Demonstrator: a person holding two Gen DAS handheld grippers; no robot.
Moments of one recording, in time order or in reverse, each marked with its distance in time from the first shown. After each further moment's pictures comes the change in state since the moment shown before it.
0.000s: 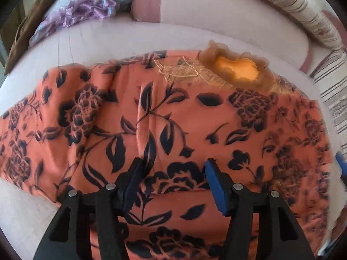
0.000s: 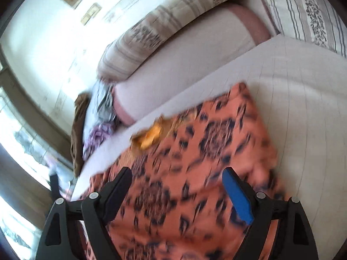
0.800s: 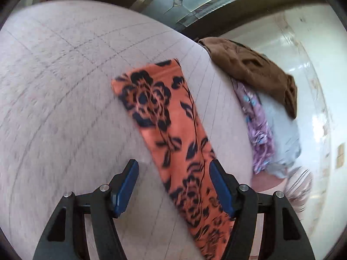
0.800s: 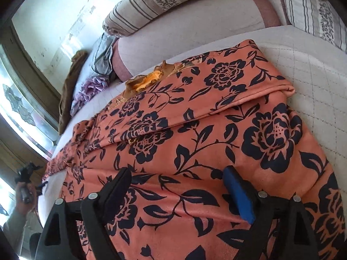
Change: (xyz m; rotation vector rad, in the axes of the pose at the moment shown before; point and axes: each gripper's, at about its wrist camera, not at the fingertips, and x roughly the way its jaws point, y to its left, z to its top) left arm -0.122 0.443 -0.112 -1.212 -0.386 -0.173; right arm 0.007 0.009 -0.098 -0.185 0.144 -0.077
